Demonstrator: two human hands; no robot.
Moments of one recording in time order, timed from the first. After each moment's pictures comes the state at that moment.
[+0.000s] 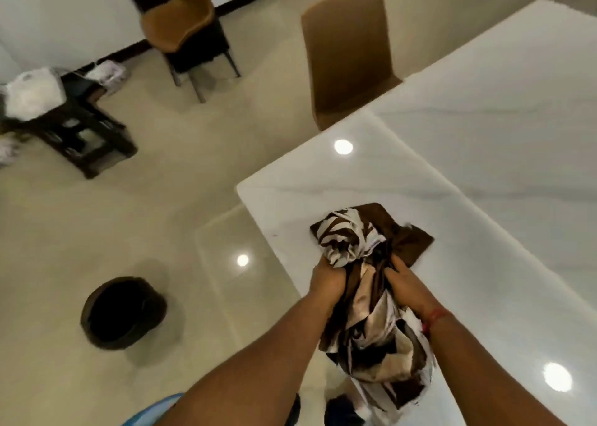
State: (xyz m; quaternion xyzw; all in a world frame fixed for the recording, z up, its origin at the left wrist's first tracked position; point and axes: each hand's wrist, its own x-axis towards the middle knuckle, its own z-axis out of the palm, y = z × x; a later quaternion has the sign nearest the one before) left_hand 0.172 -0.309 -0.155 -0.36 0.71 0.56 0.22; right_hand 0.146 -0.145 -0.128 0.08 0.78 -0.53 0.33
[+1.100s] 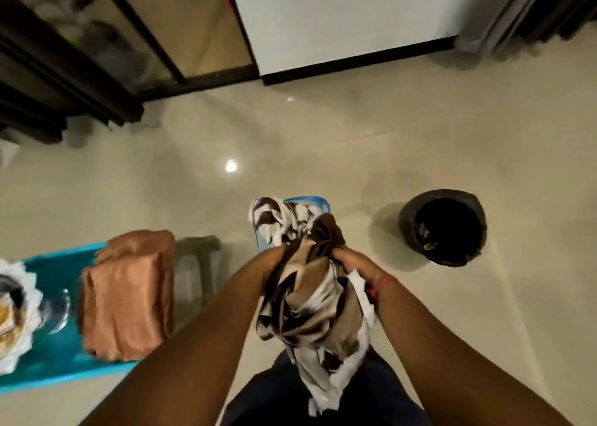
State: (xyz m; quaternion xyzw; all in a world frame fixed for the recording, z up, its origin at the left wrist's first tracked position) left_hand 0.754 -0.729 -0.207 -0.71 -0.05 0.63 -0.31; right_hand 0.603 -0.828 -0.226 -0.29 0.49 0.05 0.82
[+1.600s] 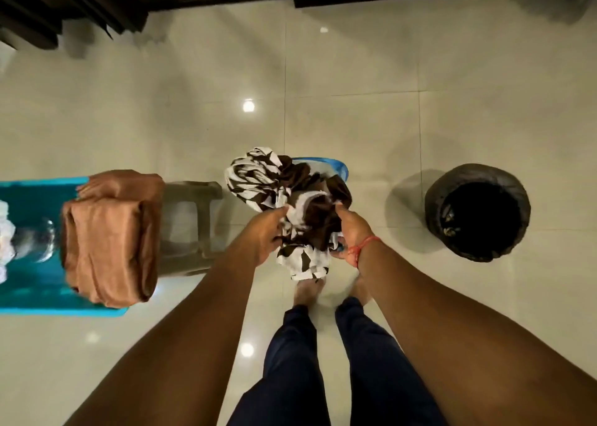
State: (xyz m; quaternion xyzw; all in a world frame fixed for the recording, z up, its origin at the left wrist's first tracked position) left_hand 0.770 -0.725 -0.296 -0.70 -0.23 0.54 -0.41; right_hand 0.652 -0.850 -0.341 -0.25 0.59 0.14 0.75
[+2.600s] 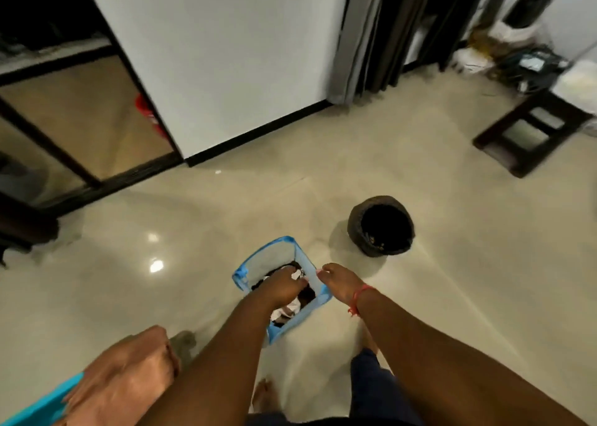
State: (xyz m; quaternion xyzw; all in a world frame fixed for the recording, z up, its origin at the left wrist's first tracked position) left_hand 0.796 -0.696 -0.161 -0.70 0.45 0.55 -0.06; right_hand 0.640 -0.744 -0.173 -0.59 0.62 0.06 0.52
